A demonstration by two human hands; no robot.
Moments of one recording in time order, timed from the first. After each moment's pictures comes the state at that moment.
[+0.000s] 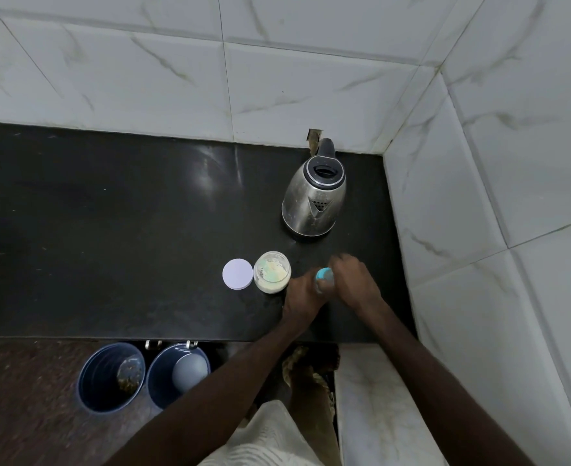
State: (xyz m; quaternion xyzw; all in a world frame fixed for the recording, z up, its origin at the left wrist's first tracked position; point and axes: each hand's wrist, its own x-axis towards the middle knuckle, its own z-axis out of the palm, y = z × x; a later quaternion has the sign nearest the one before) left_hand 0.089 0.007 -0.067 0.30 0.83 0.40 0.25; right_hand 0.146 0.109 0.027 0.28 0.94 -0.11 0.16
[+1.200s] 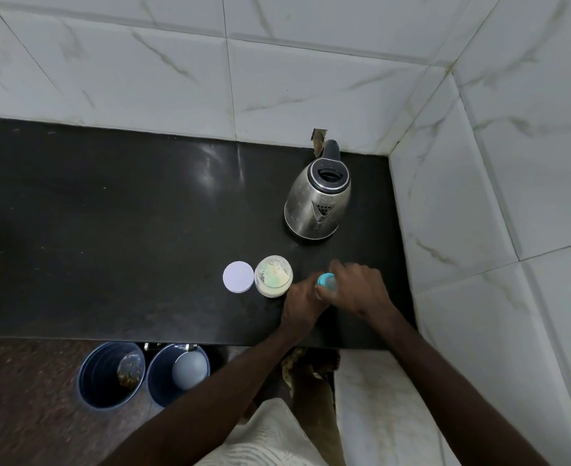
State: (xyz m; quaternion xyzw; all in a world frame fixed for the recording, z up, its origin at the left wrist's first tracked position) left_hand 0.086 0.008 -0.098 0.37 0.81 0.42 0.14; right_hand 0.152 0.127 0.004 0.23 0.97 -0.01 0.10
